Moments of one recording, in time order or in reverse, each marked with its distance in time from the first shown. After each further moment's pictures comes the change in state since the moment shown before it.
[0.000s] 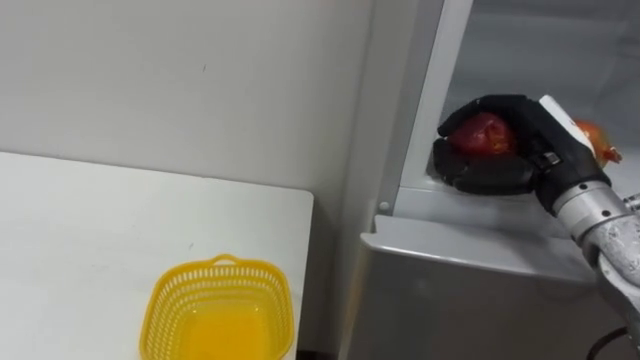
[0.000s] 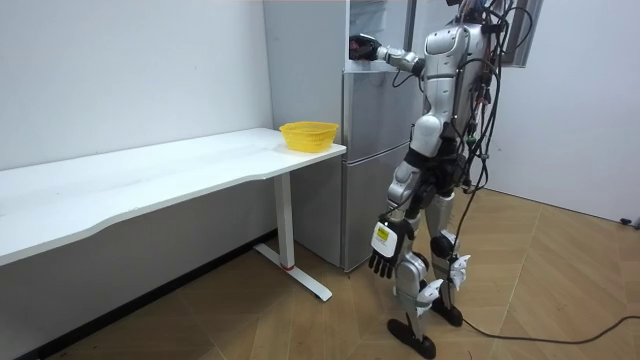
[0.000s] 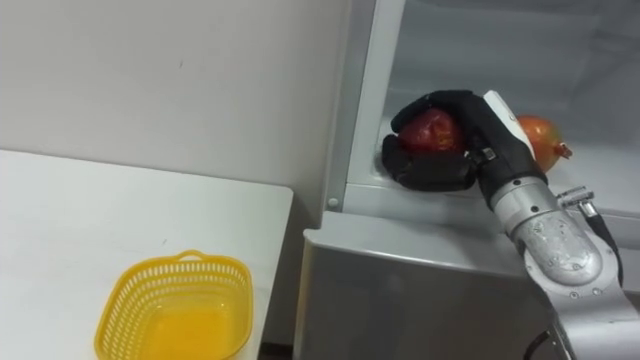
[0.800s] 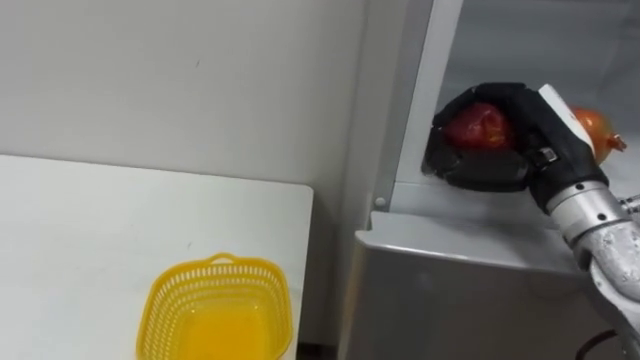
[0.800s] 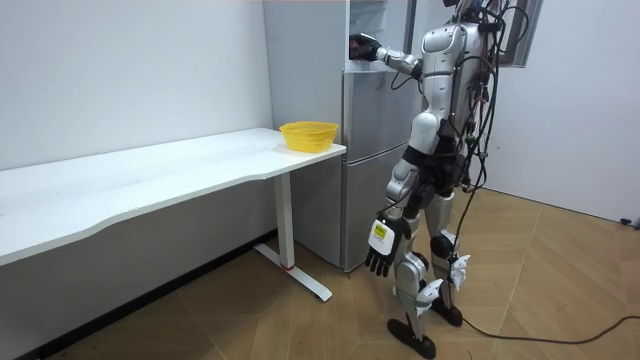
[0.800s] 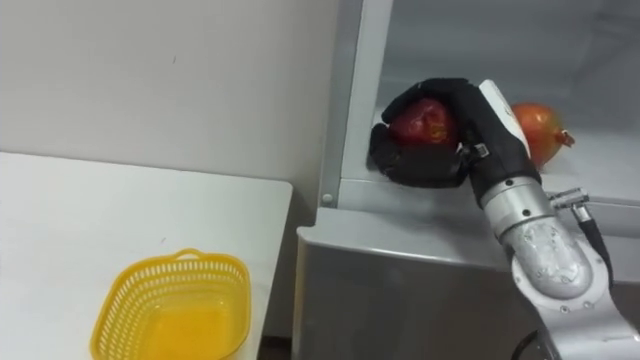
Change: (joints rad) left arm 0.002 -0.004 -0.035 0.005 -0.051 -0.032 0.058; right arm 0.082 0.032 0.019 -0.201 -0.005 0.002 -0.115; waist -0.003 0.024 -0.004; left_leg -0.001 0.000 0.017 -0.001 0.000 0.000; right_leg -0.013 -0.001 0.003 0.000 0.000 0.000
